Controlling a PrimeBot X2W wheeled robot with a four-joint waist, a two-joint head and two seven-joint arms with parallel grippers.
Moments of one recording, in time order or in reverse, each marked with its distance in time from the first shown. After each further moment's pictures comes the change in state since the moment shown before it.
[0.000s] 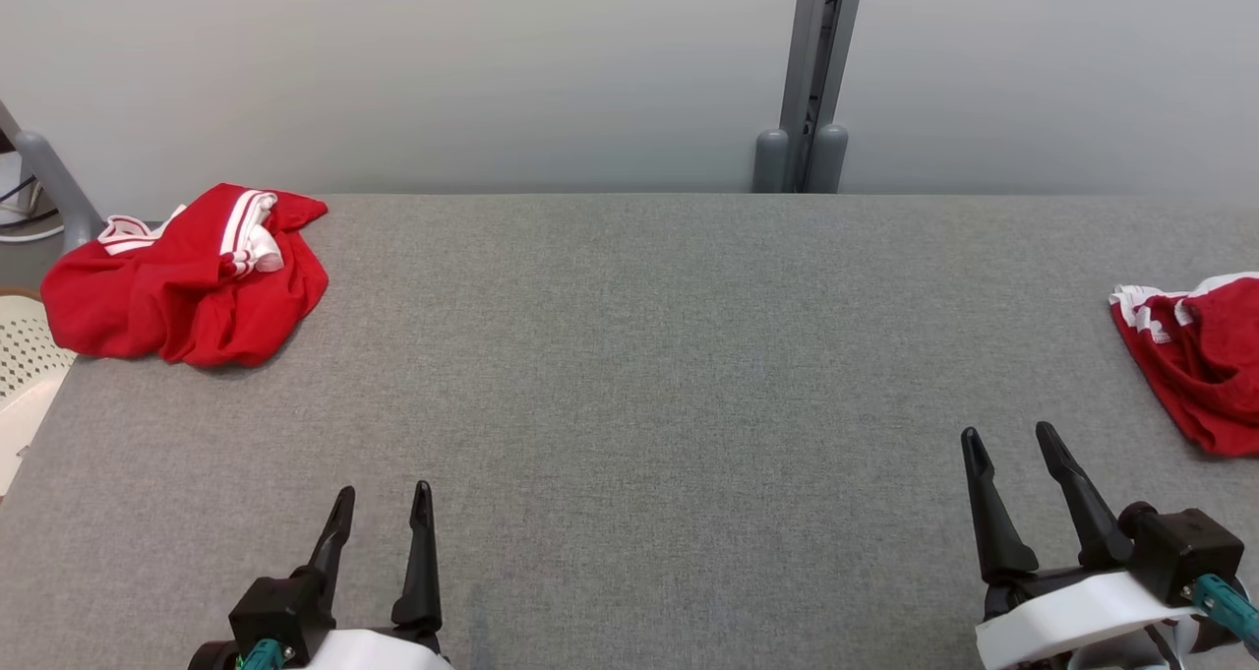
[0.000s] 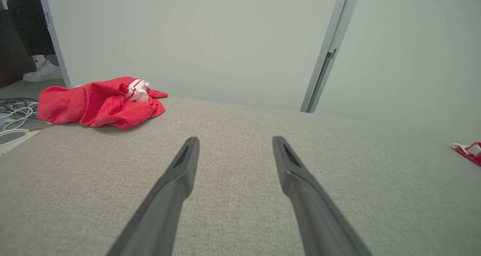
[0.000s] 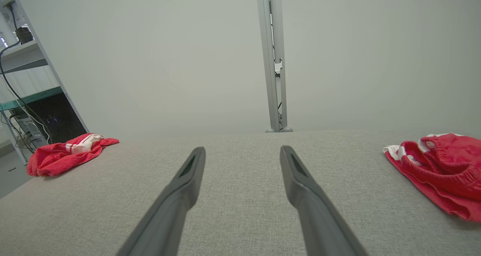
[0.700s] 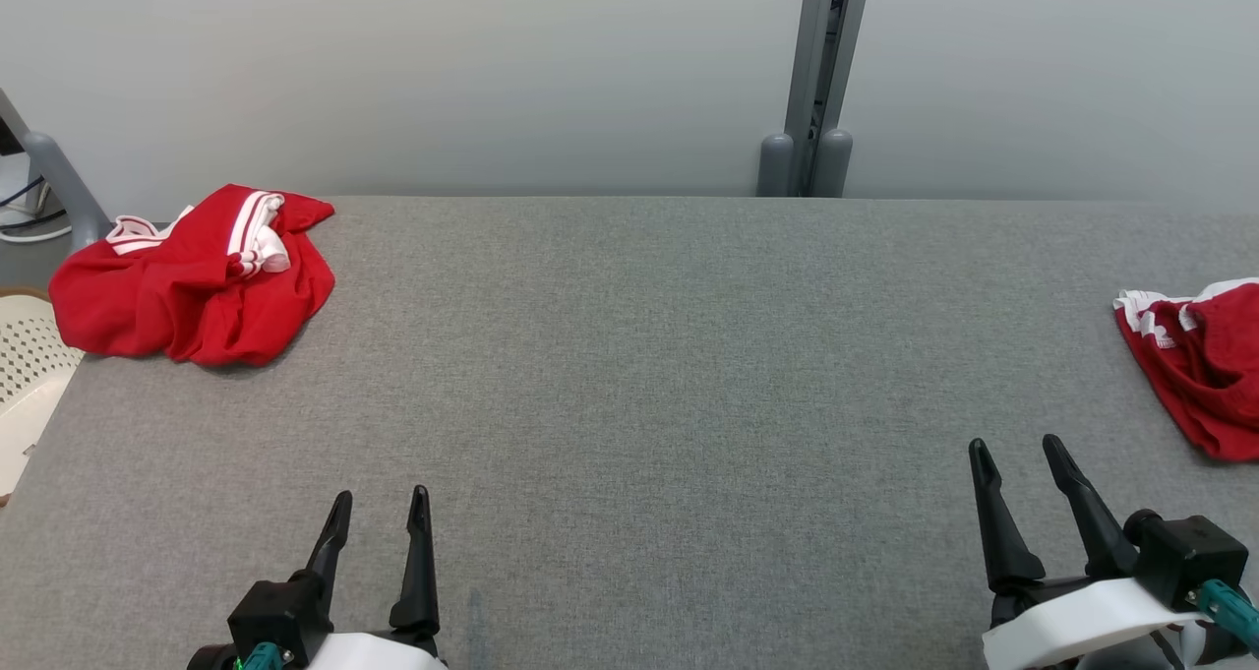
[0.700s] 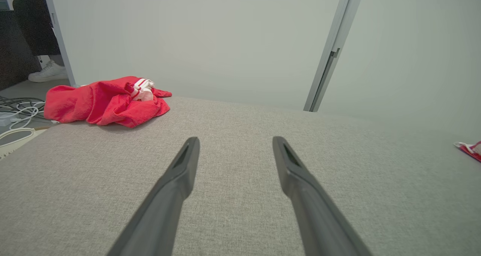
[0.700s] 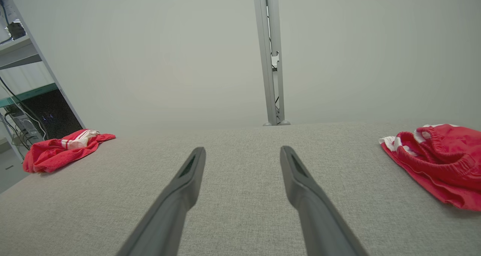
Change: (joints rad) left arm 0.009 -0.006 0.014 0.005 0.015 -0.009 0.000; right arm 0.013 0.000 -0.015 0.009 0.005 0.000 0.015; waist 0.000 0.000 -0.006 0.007
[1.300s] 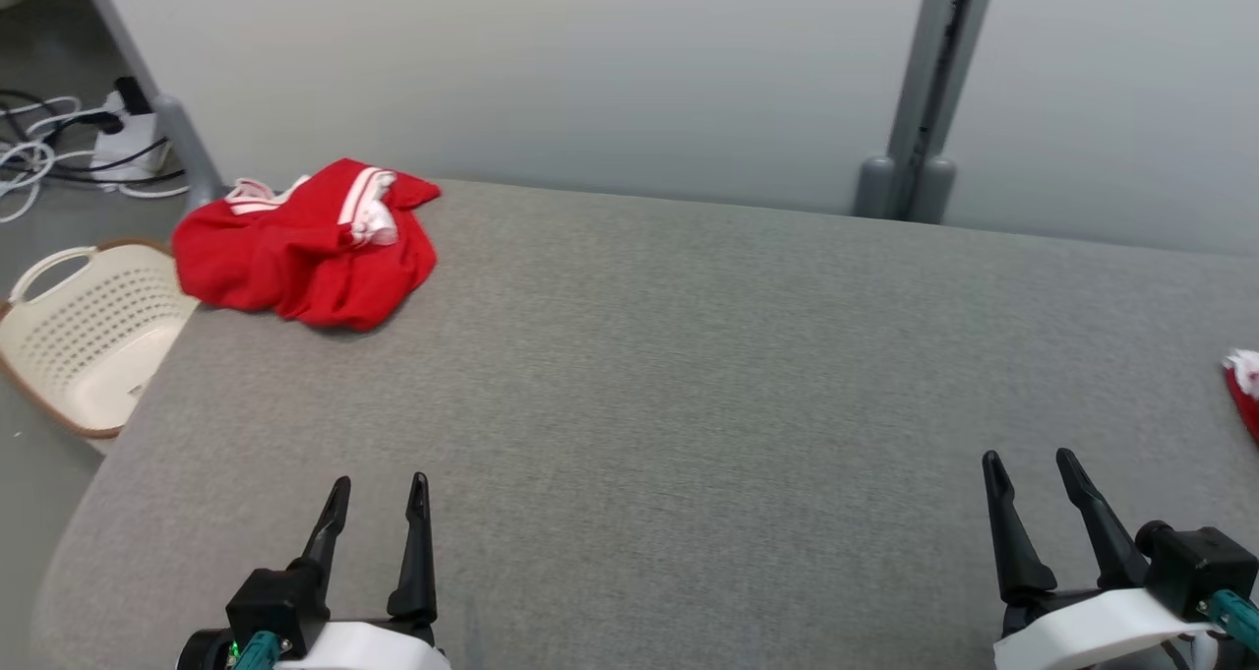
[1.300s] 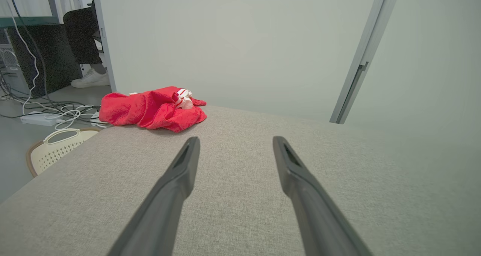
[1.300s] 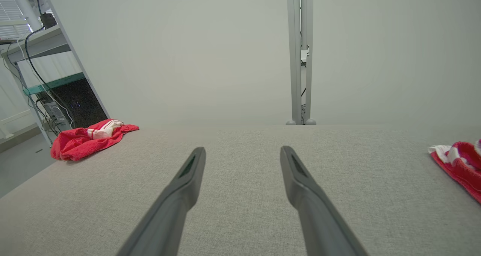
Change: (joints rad) left arm -0.014 0.004 0.000 -0.004 0.014 -0.006 0.000; right arm 0.014 0.000 -0.023 0.009 -0.001 0.000 0.006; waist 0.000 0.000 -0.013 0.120
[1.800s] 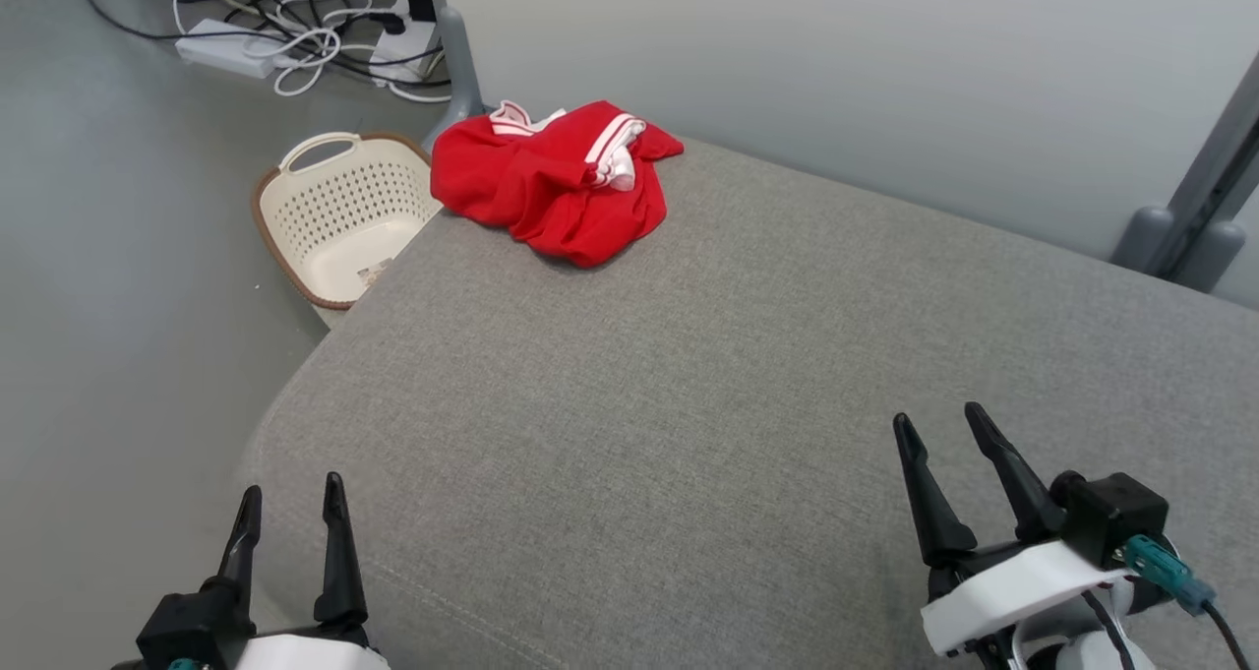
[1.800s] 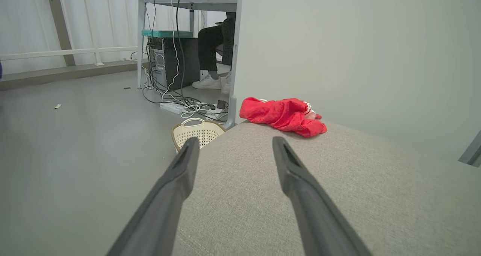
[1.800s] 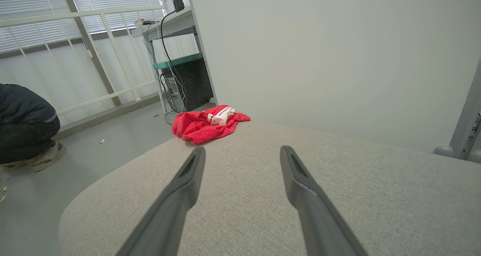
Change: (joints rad) left arm 0.053 0.033 0.081 -0.094 -0.018 0.053 0.002; right arm -0.088 0.002 0.127 0.019 0.018 0.000 0.006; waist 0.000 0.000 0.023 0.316
